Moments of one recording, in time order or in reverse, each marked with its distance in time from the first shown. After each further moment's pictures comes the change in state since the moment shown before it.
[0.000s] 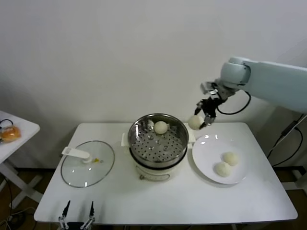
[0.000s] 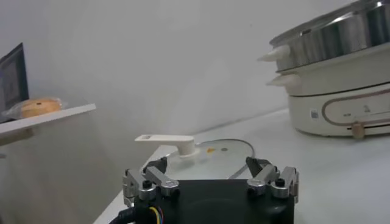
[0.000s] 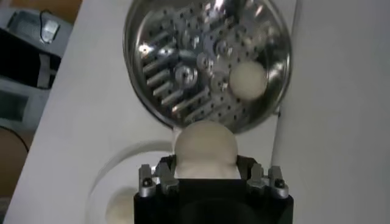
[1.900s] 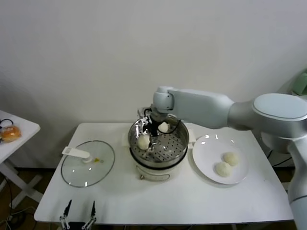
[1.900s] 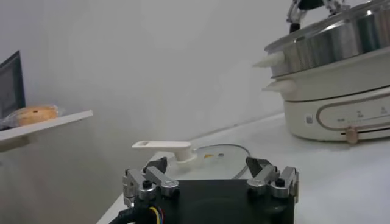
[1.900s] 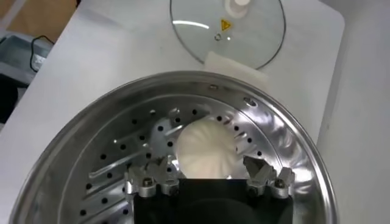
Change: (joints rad) left arm 0.009 -0.006 0.005 -0.012 0.018 -0.015 0.000; right arm -0.348 0.375 0.188 -0.239 -0.104 -0.064 0.076
